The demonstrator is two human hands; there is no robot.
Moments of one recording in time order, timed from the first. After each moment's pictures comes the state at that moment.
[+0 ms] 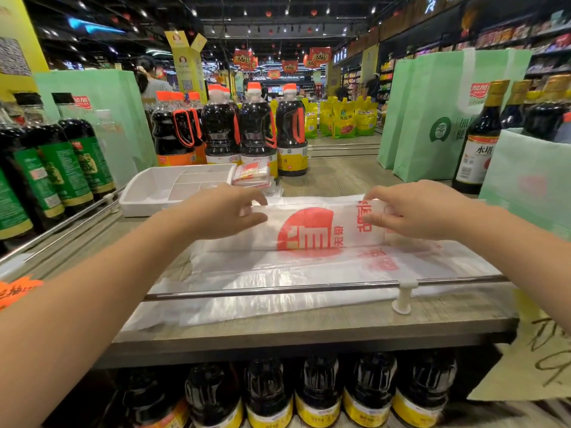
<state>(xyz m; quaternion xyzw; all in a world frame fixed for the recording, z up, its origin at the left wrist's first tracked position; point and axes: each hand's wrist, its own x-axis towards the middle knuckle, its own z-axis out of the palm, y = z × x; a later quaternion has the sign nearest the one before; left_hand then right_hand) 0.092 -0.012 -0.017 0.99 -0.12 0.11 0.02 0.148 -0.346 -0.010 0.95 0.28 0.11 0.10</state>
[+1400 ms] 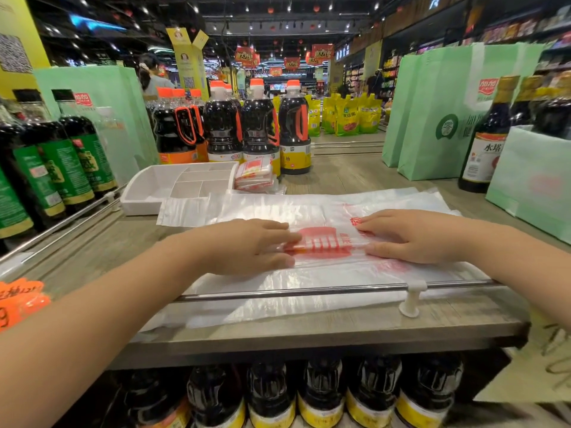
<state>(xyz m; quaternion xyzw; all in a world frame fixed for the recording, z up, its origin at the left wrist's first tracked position) 0.066 -0.038 -0.037 0.98 -0.20 -0.04 -0.03 0.145 -0.351 -0.037 0.94 0.35 -0.04 0.01</state>
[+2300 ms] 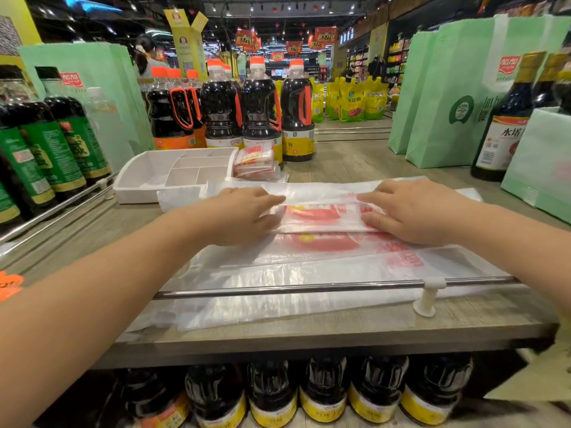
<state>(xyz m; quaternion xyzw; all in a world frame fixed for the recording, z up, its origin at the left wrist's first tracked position) 0.104 -0.024 -0.041 0.99 -0.14 0.04 -0.06 0.175 -0.332 -0.042 0.93 0.32 0.11 0.13</state>
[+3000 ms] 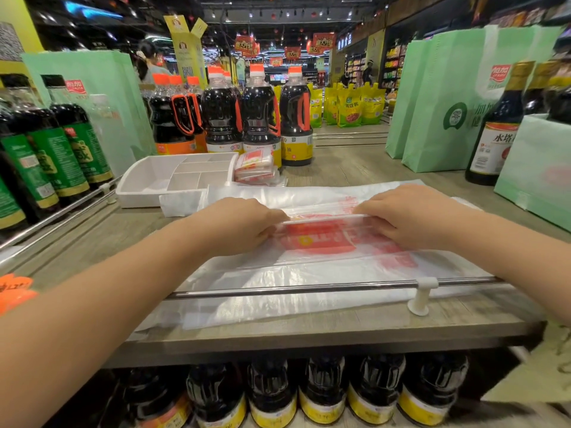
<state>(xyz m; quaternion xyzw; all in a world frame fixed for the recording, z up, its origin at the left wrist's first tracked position) 0.090 -0.031 -0.042 0.97 -0.19 0.07 -0.13 0.168 -0.330 -0.043 0.89 0.41 0.18 0.13</state>
